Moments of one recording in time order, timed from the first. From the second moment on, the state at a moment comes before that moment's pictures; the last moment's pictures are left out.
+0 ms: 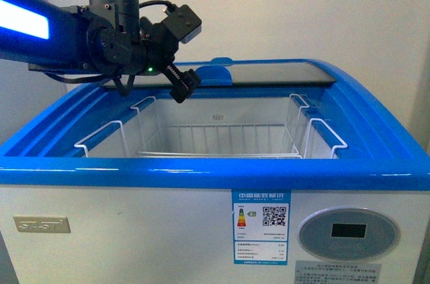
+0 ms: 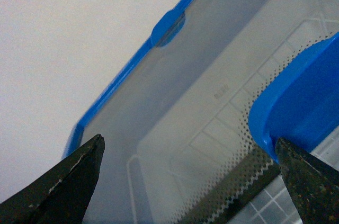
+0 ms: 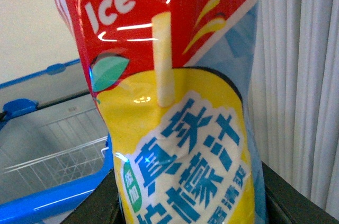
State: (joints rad) left arm -0.21 2.47 2.29 0.10 0.14 0.81; right arm -0.04 0.37 0.50 -0.09 0.27 0.26
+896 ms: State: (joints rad) left arm -0.08 1.10 0.34 0.75 -0.07 0.01; right arm 0.02 1.24 1.25 -0.59 -0.34 -0.67
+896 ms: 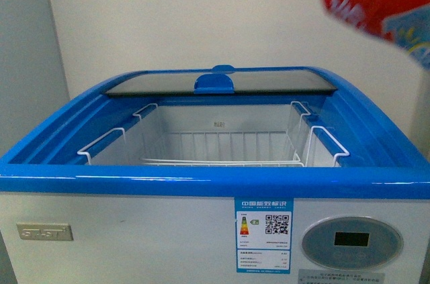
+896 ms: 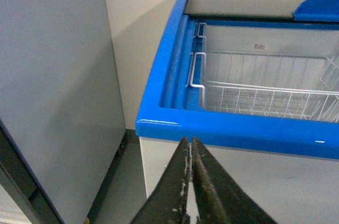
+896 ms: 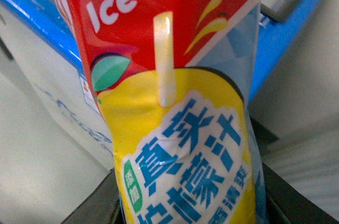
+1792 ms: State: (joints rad) left arm 0.00 0.60 0.02 0.59 0.00 0.00; right arm 0.27 2.31 2.13 -0.59 -0.07 -1.27
